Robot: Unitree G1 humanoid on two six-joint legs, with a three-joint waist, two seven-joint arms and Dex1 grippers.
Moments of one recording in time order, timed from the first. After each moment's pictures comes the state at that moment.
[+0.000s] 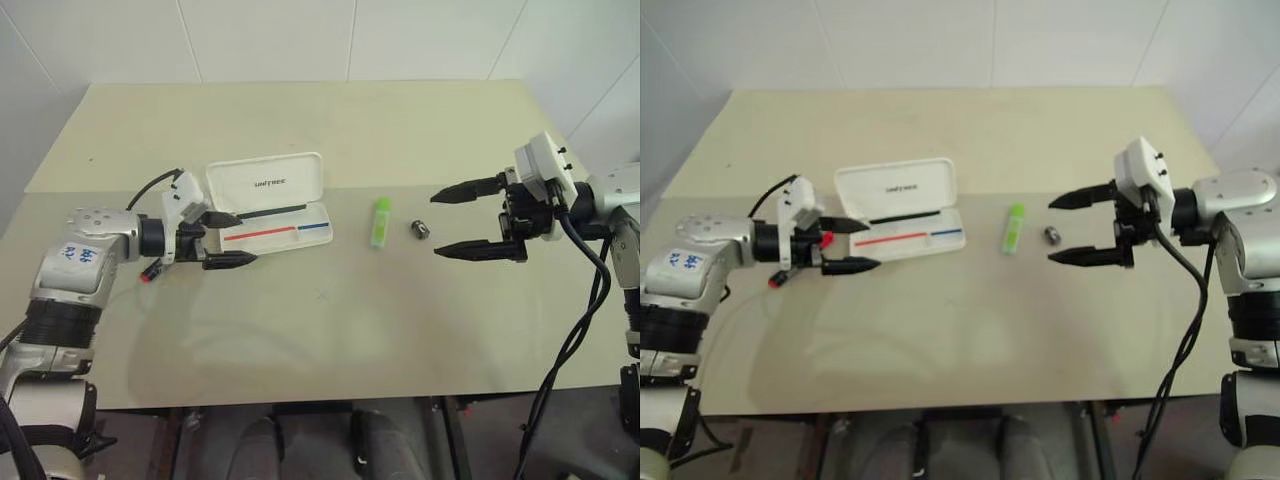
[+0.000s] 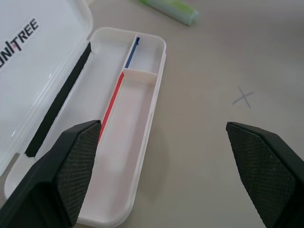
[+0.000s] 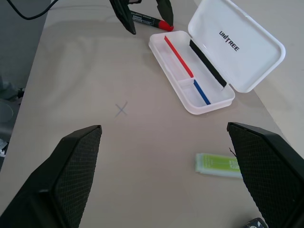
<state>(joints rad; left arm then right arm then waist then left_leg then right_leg) -0.74 0.82 -0.10 0.29 -0.31 0.43 -1.14 -0.79 -0.92 0.00 0.14 0.46 0.38 1.51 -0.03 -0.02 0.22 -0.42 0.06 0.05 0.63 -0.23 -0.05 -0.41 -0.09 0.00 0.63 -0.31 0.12</state>
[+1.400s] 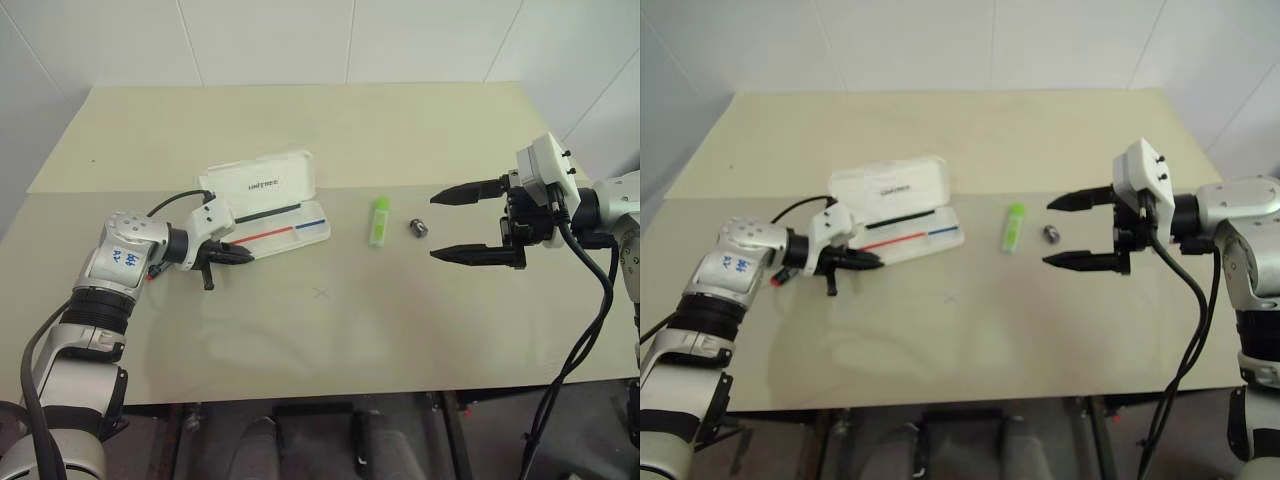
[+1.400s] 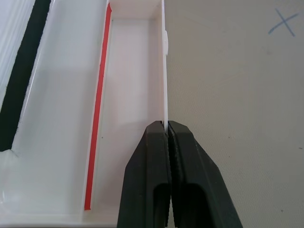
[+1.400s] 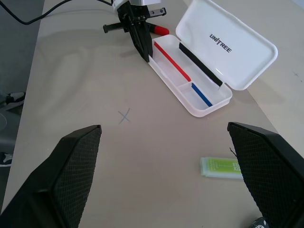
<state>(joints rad) -0.80 0.72 -0.17 0.52 -0.06 0.25 -1.18 -0.72 -0.94 -0.05 0.00 0.50 0.48 1.41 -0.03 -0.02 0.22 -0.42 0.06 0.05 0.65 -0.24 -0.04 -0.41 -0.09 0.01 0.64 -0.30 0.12</state>
